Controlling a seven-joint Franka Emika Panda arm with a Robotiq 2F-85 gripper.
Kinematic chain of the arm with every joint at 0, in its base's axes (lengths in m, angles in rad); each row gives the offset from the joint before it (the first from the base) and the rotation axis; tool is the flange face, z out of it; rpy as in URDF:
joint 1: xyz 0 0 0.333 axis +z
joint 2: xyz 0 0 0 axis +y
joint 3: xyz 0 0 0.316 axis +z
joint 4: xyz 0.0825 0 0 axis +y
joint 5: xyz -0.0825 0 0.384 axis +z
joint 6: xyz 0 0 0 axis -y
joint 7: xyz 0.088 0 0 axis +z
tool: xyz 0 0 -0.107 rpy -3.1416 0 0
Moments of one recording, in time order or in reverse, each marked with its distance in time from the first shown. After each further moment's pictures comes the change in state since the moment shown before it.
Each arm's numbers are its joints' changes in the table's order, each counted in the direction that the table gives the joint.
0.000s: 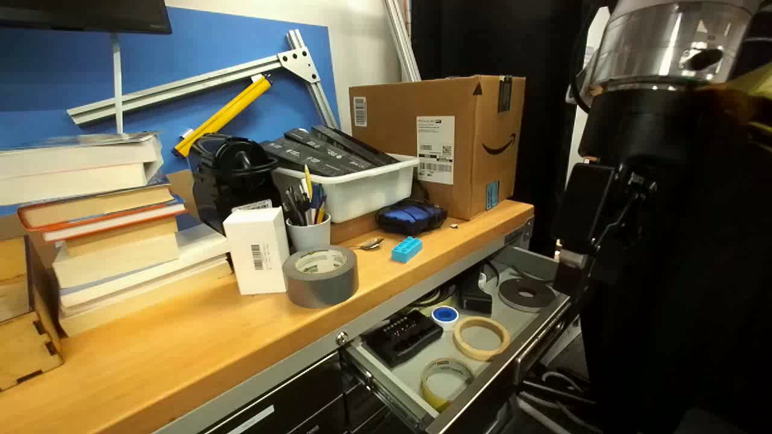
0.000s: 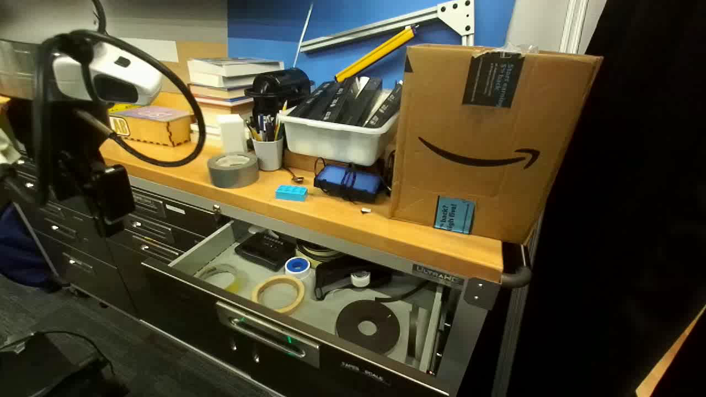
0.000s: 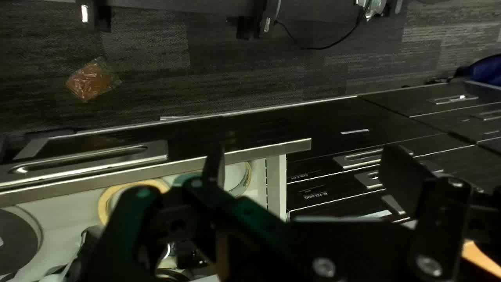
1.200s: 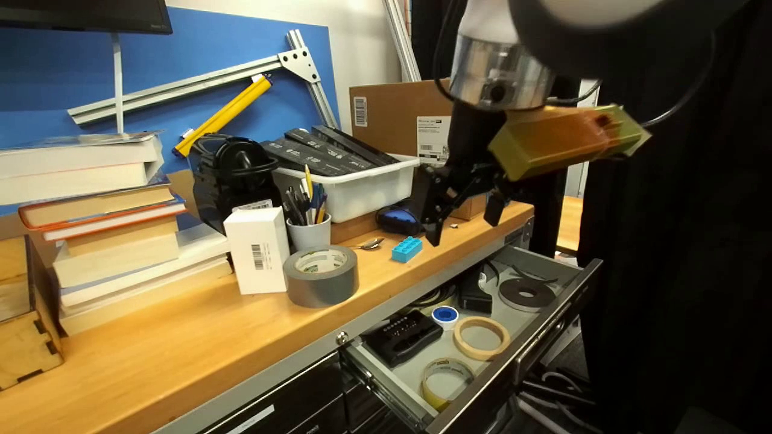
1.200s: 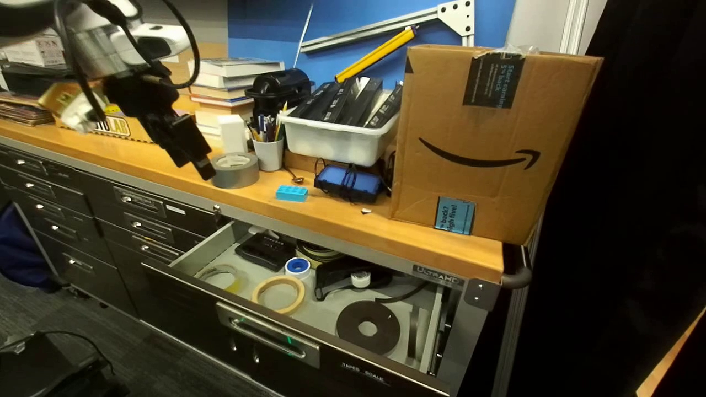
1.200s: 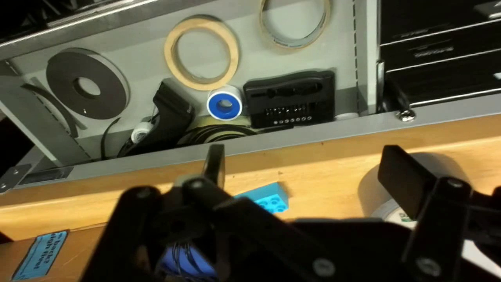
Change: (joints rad) arm -0.138 0.331 0.352 -0.149 -0.239 0.487 -0.458
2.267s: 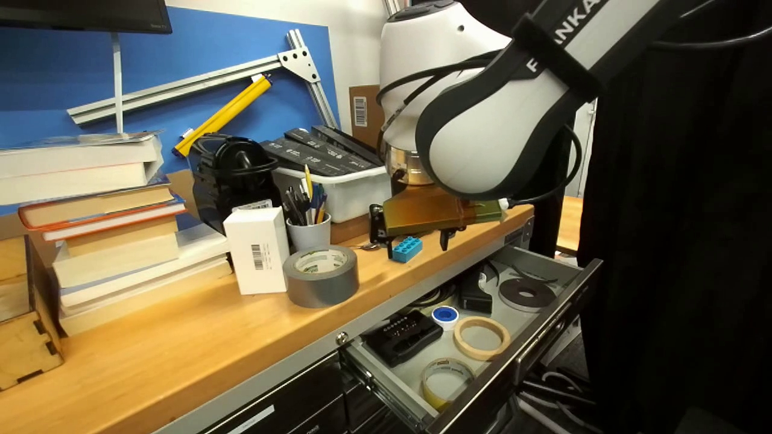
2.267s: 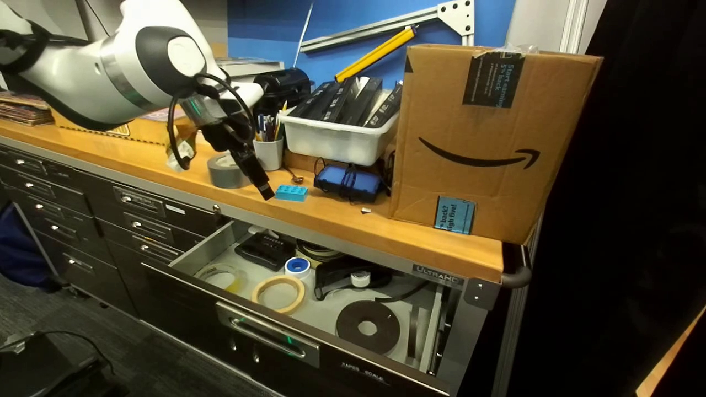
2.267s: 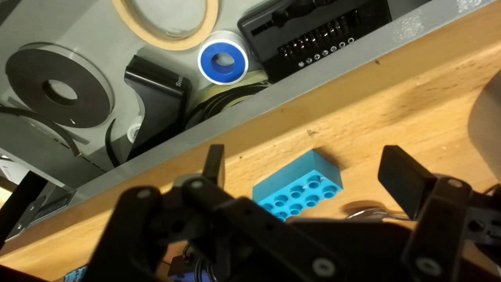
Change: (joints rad) arm -0.104 0.499 0.035 -0.245 -0.422 0.202 -0.625
